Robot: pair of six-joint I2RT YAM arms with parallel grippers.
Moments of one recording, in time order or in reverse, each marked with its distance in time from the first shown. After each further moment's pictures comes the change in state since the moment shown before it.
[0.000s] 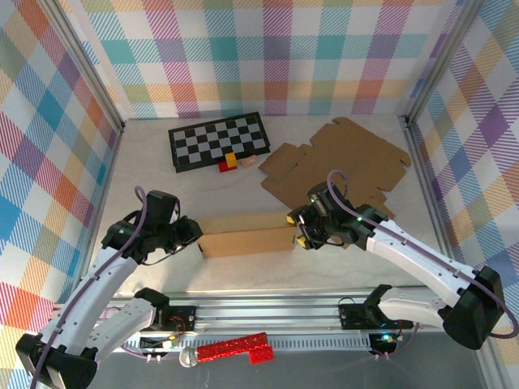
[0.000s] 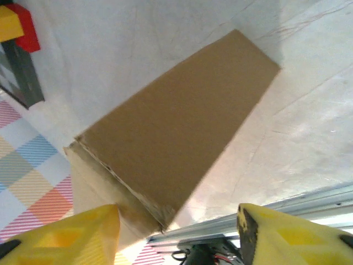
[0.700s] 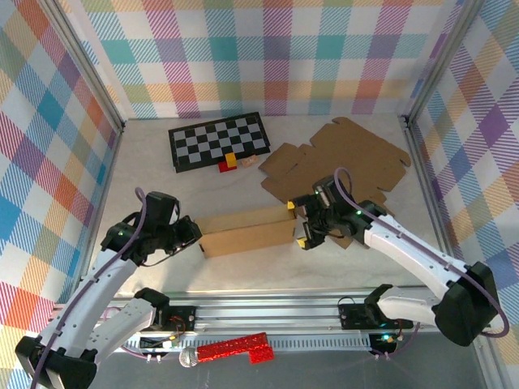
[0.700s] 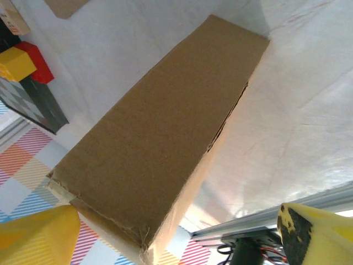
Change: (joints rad) left arm 0.000 -0.025 -0.014 0.008 0.015 0.014; right arm -0.100 0.068 -0.045 0.159 -0.118 0.160
